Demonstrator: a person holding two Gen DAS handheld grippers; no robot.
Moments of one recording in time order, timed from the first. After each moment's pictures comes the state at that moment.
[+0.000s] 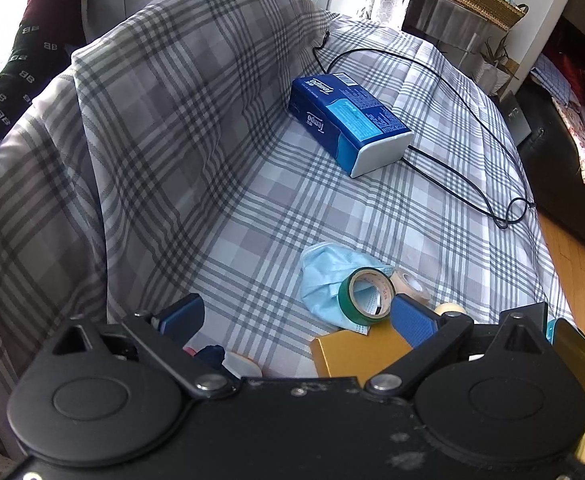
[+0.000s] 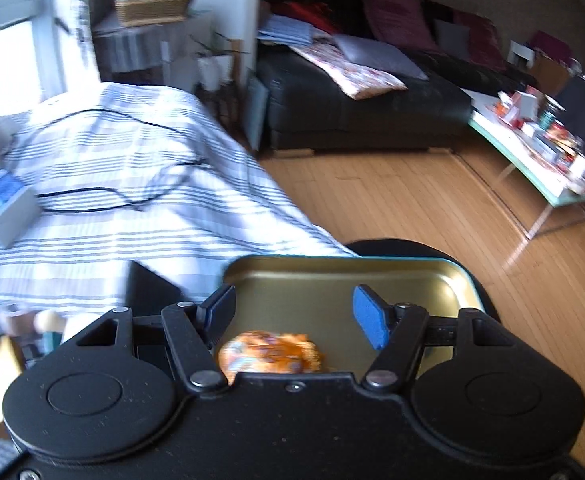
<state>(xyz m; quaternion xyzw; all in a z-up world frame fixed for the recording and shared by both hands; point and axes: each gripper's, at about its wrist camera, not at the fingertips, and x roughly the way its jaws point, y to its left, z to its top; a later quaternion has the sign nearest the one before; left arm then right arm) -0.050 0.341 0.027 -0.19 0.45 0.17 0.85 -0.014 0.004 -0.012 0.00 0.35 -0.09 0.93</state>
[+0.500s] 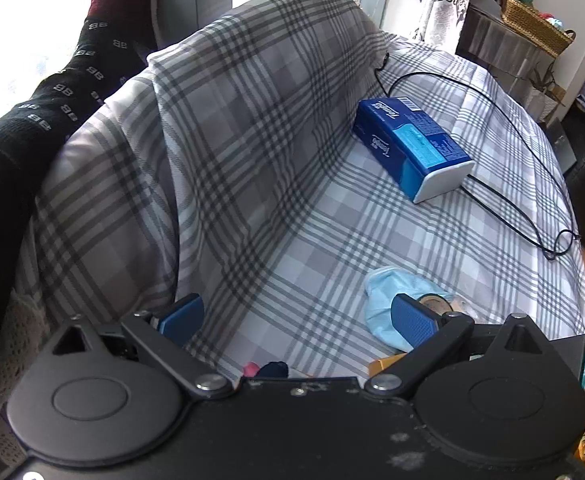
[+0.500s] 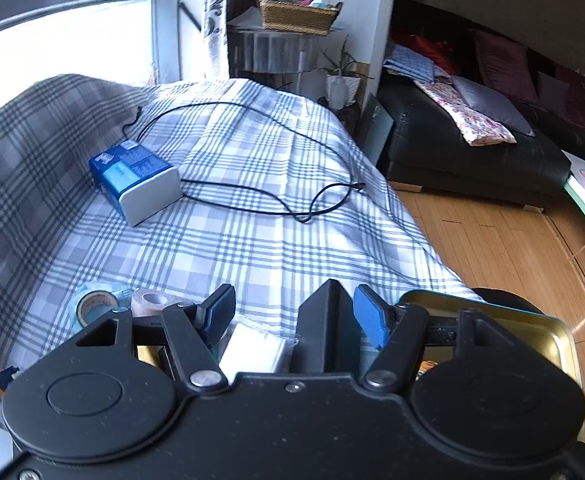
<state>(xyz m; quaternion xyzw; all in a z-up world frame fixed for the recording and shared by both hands) -0.065 0.367 0.030 -0.18 0.44 0.25 0.84 0.001 0.122 -0.013 -0.07 0.33 0.05 0.94</state>
